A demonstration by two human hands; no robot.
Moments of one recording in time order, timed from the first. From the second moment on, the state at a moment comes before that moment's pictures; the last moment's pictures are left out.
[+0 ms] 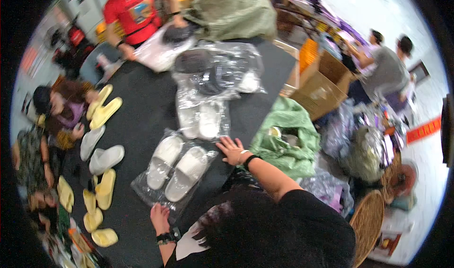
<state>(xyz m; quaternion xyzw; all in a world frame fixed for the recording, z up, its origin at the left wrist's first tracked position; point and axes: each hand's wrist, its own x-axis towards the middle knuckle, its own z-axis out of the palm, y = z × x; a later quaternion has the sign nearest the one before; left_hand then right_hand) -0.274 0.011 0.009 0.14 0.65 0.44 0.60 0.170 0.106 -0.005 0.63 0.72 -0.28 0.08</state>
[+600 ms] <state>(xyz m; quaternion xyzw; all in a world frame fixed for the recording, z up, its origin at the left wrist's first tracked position) -0.260 0.003 0.011 0.11 0.69 0.51 0.51 0.182 0.108 -0.034 0.61 0.75 -0.25 0.08</state>
